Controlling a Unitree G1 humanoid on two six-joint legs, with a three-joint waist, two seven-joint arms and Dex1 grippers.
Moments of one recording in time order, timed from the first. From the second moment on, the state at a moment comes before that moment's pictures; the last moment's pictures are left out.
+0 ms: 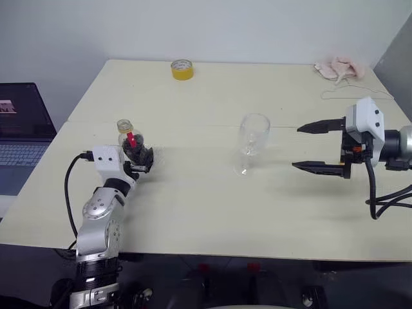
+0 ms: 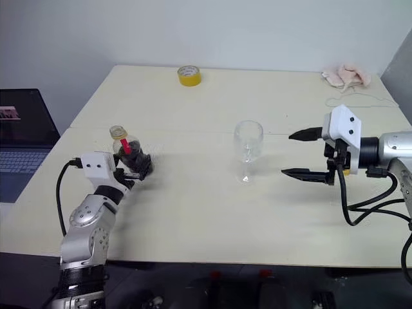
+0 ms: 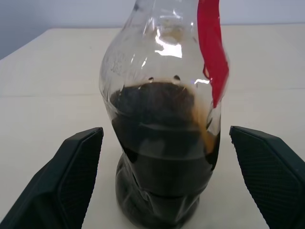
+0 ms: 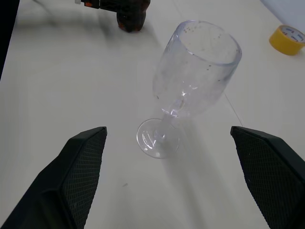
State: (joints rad) left arm -0.21 0.33 0.27 -0.02 -0.25 0.24 -0.26; right arm -0.50 -1.01 -0.10 -0.24 0.49 0.50 1.21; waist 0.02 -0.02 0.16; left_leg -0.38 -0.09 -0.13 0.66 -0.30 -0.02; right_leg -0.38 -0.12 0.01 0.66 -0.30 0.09
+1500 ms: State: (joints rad) left arm -0.82 0.37 -0.09 0.44 0.10 0.01 -0.29; right arm -0.29 -1.06 -0.31 -0.38 0.57 0.59 1.10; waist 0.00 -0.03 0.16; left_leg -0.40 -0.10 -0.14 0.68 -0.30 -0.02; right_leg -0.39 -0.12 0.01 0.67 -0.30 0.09
